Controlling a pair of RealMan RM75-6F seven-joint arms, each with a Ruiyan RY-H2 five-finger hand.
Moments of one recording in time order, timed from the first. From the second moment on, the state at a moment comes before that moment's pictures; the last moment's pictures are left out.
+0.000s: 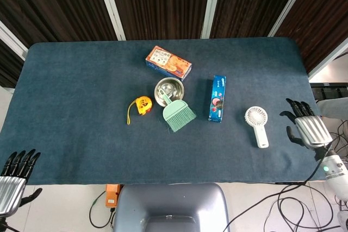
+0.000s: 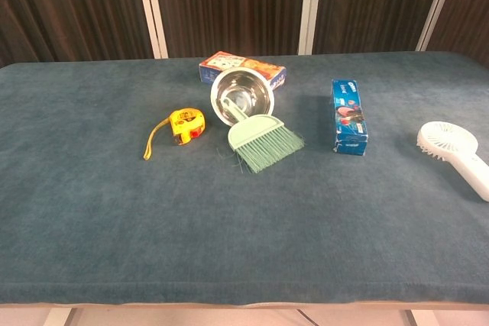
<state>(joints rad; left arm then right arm) -0.02 -1.23 0.11 -1.32 1.65 1.65 0.06 0.41 -1.14 -0.01 -1.24 -1.43 1.13 0.23</state>
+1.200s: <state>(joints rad) -0.01 -1.27 0.09 -1.26 1.65 1.59 0.01 0.43 -1.39 -0.05 -0.92 -1.52 0.98 0.37</state>
